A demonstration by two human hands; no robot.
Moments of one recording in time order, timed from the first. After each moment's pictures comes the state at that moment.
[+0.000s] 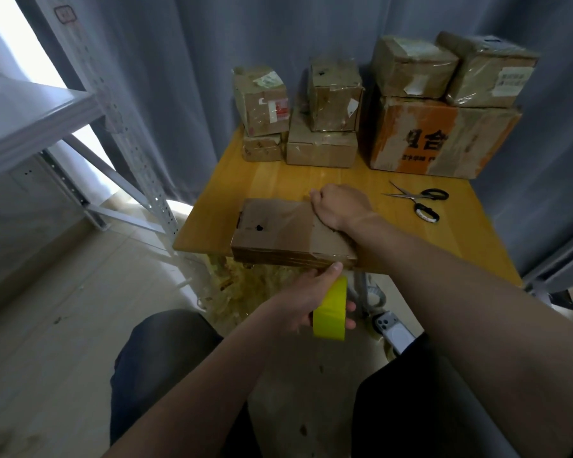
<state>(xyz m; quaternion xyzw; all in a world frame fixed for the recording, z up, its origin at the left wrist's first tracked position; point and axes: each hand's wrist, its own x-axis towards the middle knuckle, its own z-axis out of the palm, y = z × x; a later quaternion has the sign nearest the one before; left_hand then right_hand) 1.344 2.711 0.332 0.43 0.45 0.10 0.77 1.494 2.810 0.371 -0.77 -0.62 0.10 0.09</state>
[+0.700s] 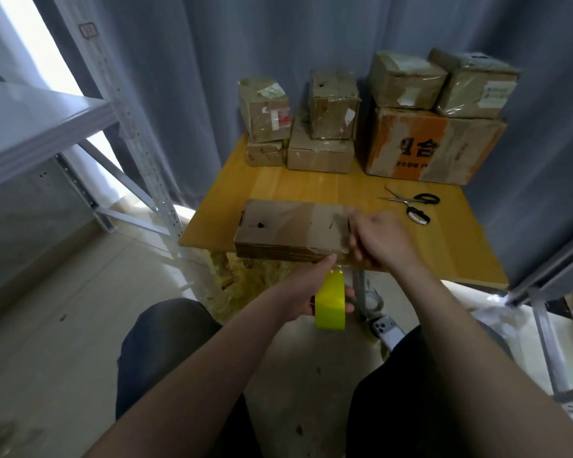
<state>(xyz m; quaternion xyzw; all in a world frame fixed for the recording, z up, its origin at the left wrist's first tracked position) 1.351 2.706 0.340 0.43 0.45 0.13 0.77 1.505 2.683 0.405 -0.74 -0.47 0.31 0.37</state>
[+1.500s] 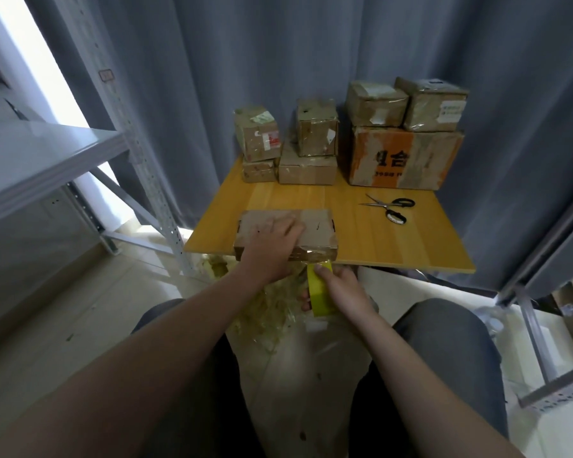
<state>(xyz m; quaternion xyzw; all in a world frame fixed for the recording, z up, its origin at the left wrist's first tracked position) 1.313 2.746 0.358 0.90 0.43 0.01 -0.01 1.449 2.623 0.344 -0.65 -0.33 0.51 0.45</state>
